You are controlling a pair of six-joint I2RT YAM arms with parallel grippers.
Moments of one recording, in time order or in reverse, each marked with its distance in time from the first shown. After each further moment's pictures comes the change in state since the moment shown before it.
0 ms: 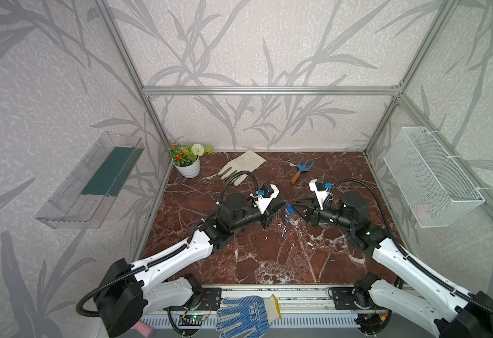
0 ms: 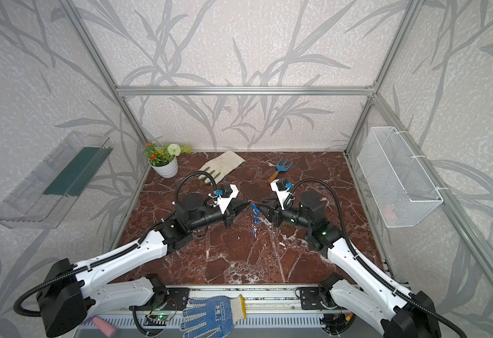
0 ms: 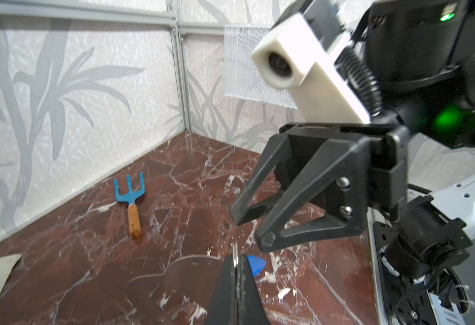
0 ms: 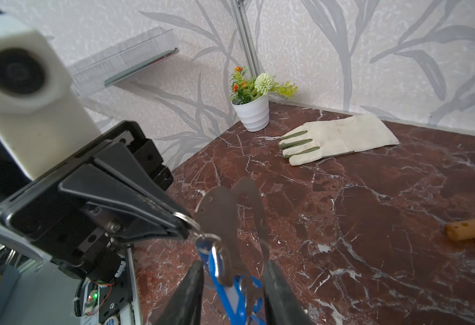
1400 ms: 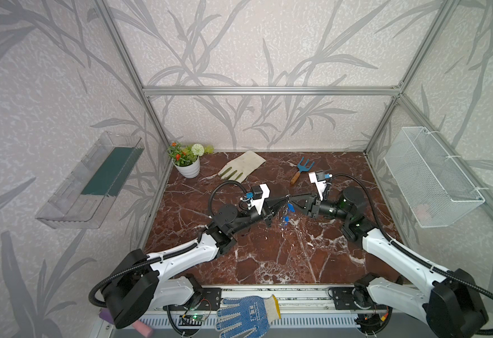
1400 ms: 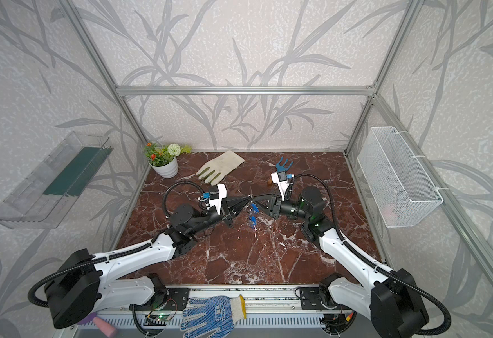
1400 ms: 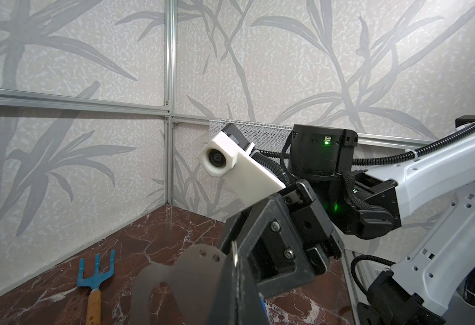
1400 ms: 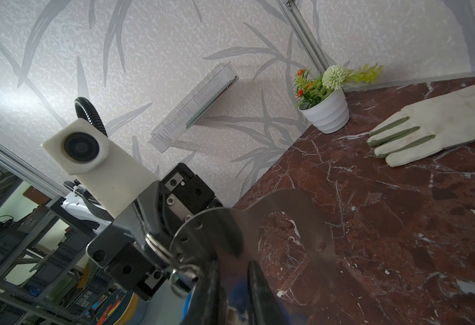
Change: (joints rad) left arm -0.008 0.077 -0.119 0.534 0.026 -0.186; right arm -0.056 0.167 -0.023 0.414 -0.324 0.433
